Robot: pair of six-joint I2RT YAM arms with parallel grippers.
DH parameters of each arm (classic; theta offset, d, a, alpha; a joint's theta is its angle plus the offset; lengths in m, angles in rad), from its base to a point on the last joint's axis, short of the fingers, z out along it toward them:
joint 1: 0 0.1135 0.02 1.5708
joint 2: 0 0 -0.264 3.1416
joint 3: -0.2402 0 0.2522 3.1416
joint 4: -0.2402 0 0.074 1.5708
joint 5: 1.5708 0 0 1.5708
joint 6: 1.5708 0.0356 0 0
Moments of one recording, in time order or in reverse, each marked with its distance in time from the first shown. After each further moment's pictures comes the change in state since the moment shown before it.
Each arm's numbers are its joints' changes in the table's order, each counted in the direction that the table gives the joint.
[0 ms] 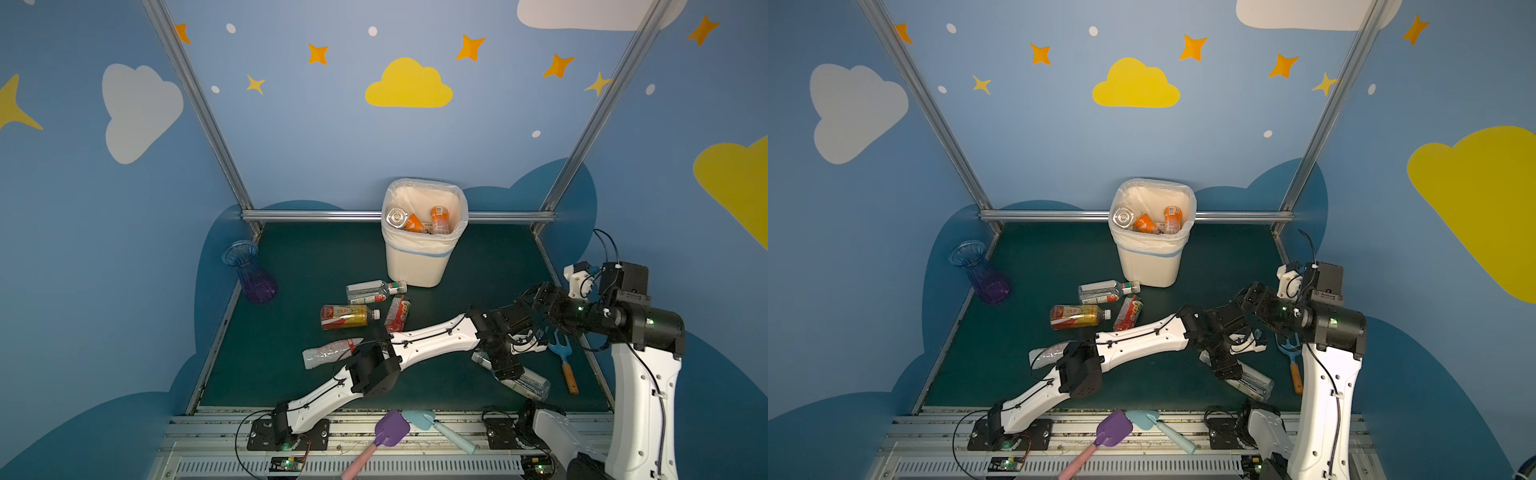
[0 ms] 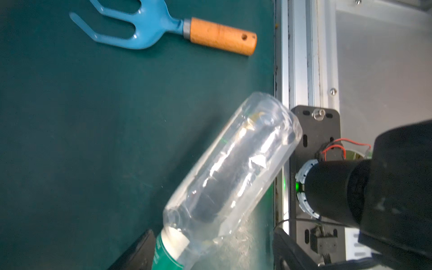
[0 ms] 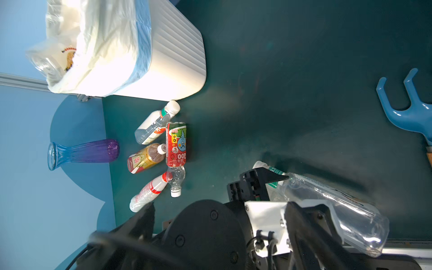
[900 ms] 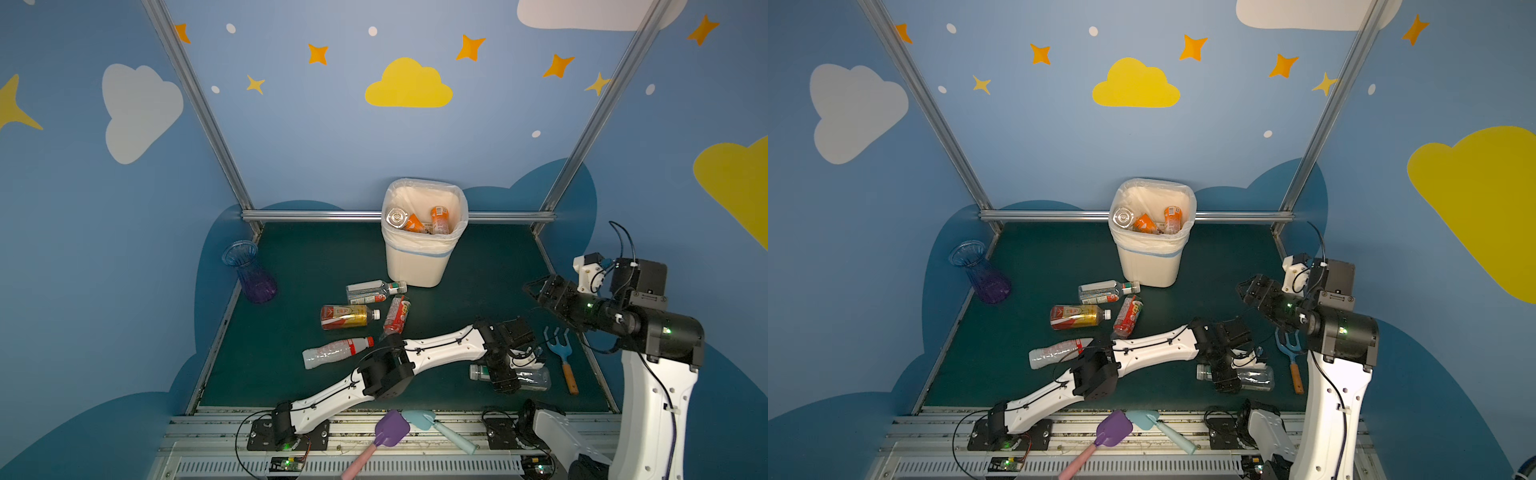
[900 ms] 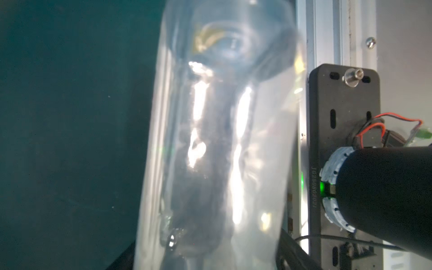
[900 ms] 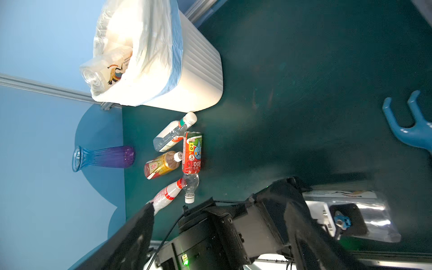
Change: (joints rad) left arm -0.027 -0.140 -0.069 -0.060 0.027 0.045; right arm 0.021 0.005 -0.151 -0.018 0.023 0.043
